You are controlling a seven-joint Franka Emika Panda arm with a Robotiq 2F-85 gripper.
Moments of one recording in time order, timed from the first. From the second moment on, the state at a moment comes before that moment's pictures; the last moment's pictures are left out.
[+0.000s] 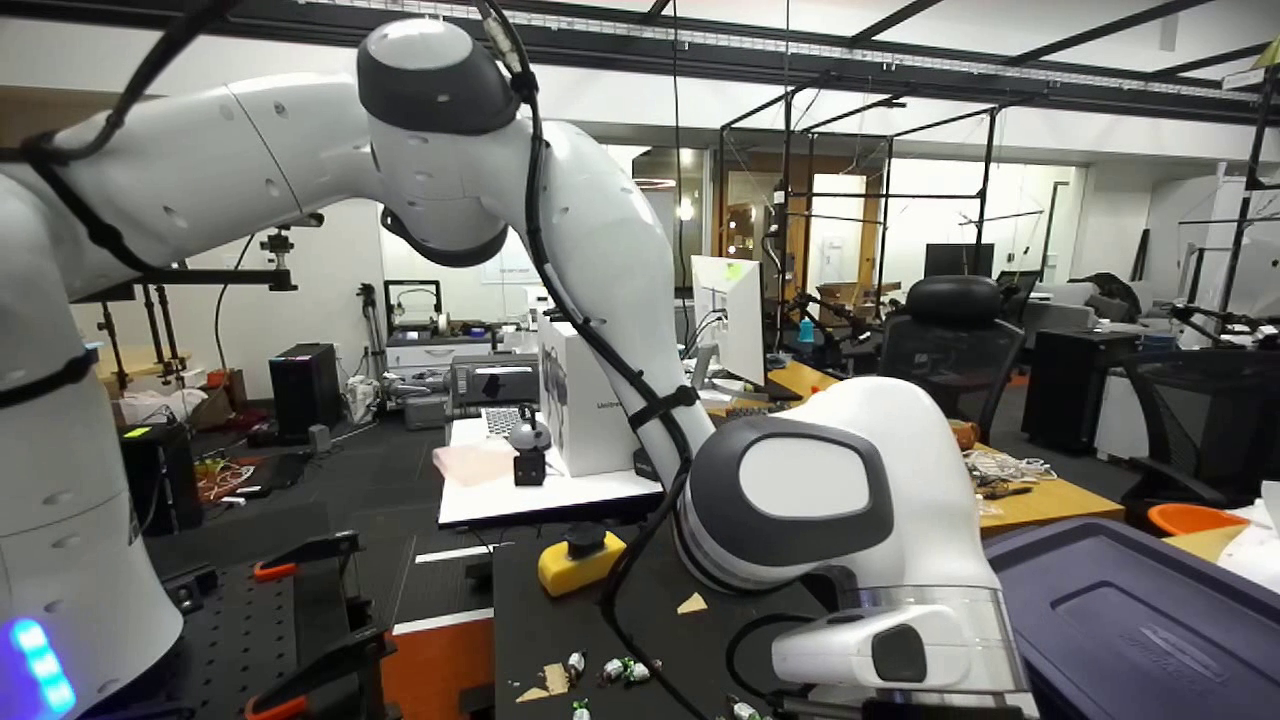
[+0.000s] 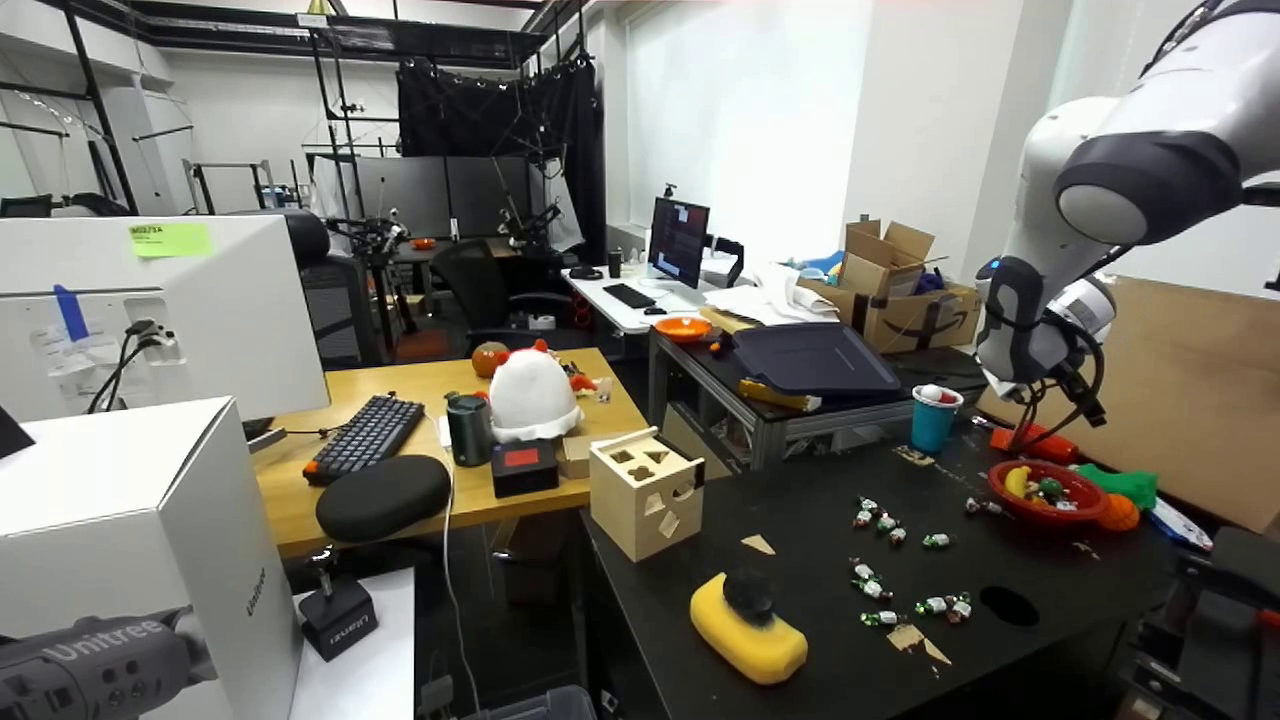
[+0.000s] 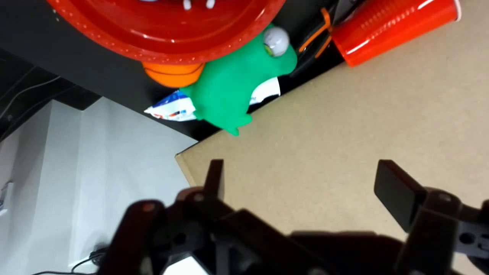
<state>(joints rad) 0.02 1.16 -0.89 -1.81 0.12 2.65 1.94</state>
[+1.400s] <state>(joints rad) -0.35 1.10 -0.47 -1.73 0.19 2.85 1.44</state>
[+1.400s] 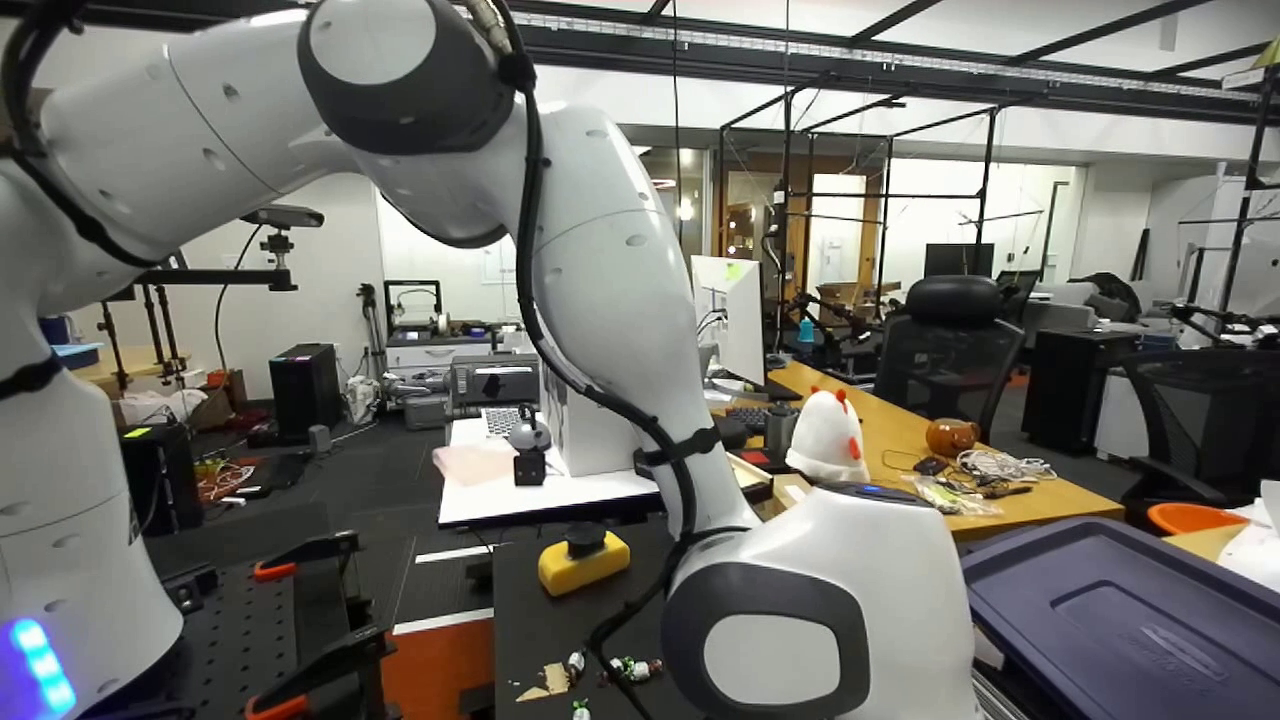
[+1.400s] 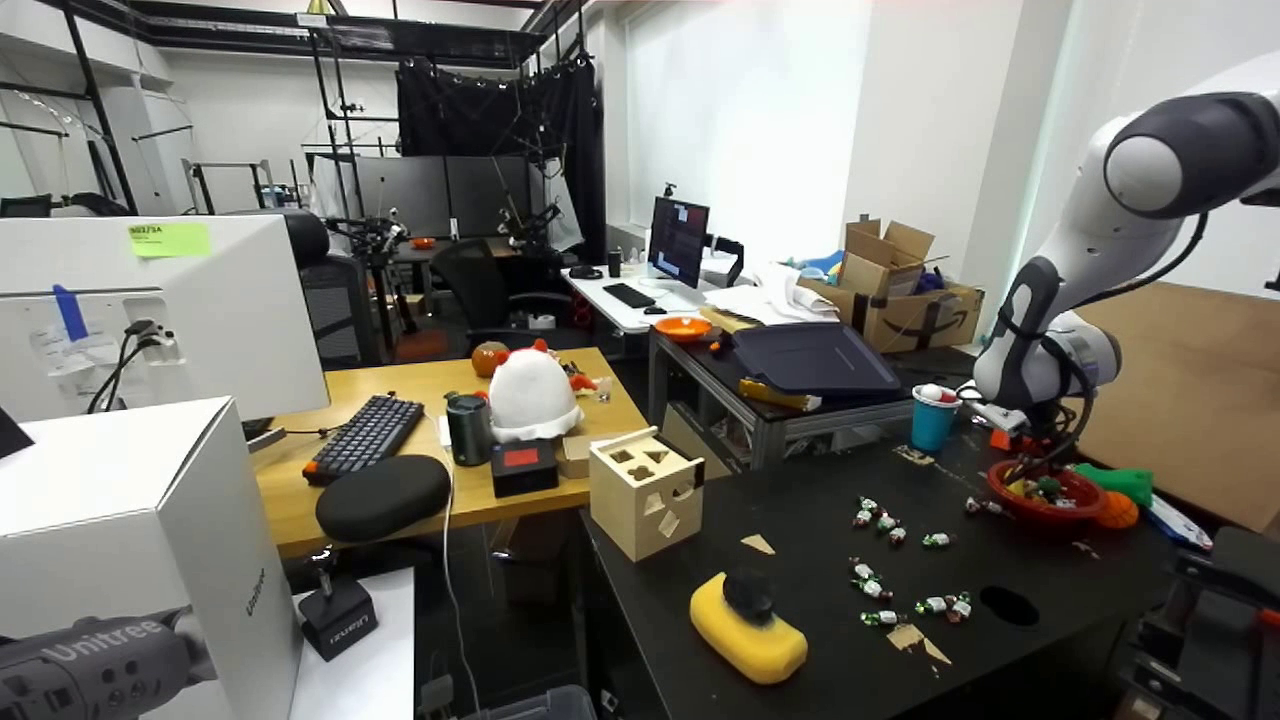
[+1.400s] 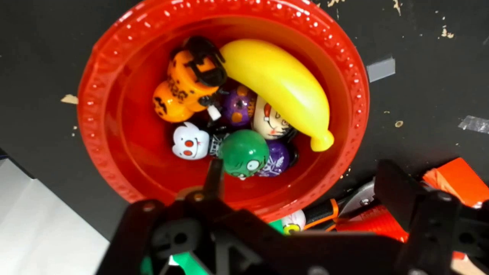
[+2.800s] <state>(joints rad) -0.51 1.18 -0.29 -1.56 0.29 2.75 1.18</state>
